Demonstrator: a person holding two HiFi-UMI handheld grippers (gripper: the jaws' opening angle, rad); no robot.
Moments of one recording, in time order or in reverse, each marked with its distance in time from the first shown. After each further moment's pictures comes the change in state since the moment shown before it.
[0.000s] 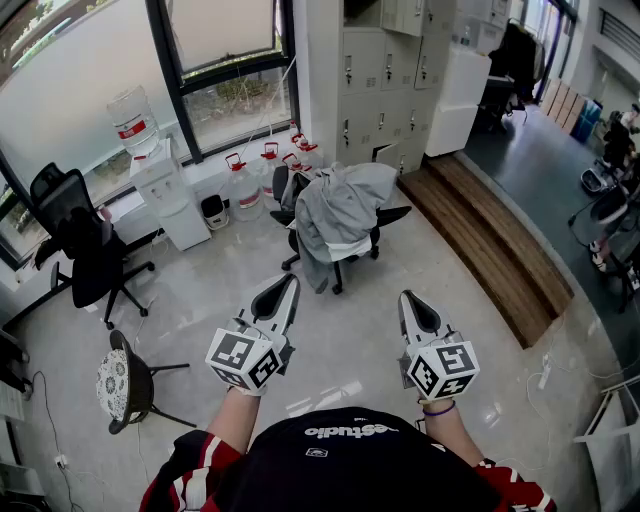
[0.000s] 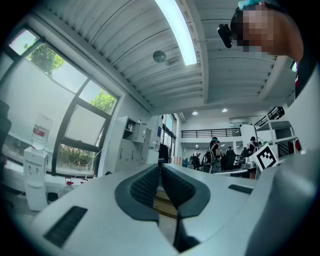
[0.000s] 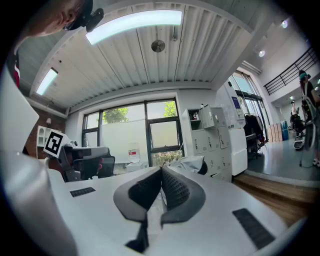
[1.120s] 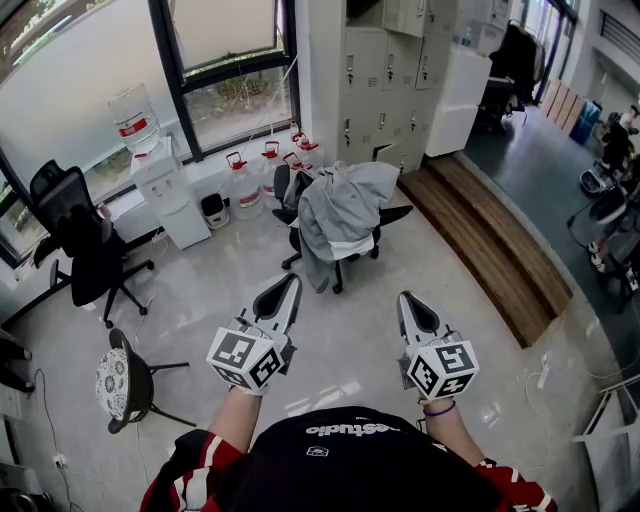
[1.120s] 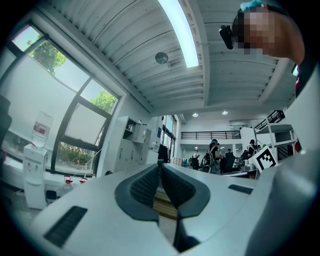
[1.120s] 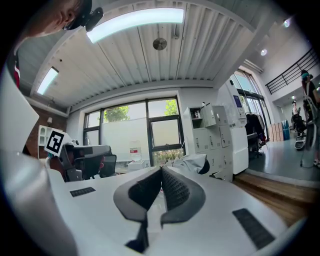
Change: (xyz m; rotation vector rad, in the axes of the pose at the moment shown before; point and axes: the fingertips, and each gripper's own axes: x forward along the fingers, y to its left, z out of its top) left arm -0.006 0.004 -0.002 -0.019 -0.011 -0.006; right arm 0.003 0.011 -0.007 -0.002 0.017 0.013
